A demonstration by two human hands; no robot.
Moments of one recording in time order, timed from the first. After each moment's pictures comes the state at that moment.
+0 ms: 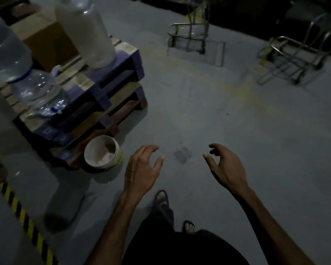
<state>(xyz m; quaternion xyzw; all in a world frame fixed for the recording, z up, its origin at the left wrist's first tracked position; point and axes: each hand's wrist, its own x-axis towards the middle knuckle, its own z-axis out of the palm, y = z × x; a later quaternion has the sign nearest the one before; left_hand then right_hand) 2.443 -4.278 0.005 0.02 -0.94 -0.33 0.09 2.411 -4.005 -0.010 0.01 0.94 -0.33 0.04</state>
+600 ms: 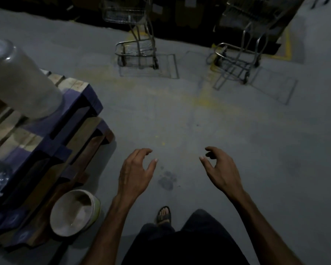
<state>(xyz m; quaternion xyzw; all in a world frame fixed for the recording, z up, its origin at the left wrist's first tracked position) 2.179 -4.298 -0.006 -0.11 -0.93 -0.36 0.03 2.240 -4.021 -0.003 0.18 0.93 -0.33 -0.02</state>
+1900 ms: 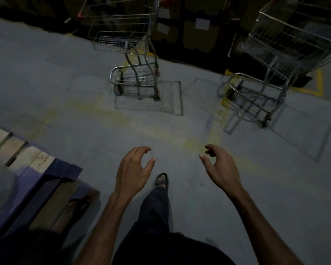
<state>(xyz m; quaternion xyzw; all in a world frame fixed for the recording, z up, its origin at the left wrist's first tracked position) 1.607 -4.102 -0.006 -0.09 -0.94 -0.34 0.02 1.646 -3.817 -0.018 0.14 0.93 -0.35 -0.02</state>
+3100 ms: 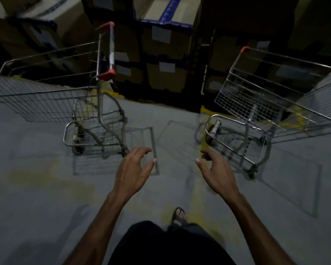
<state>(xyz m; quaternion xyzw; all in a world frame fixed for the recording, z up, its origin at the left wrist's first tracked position) 1.029 -3.803 0.006 -0.19 -0.92 -0.34 -0.02 1.119 -3.530 -0.006 0.19 0.91 -0.35 -0.03</state>
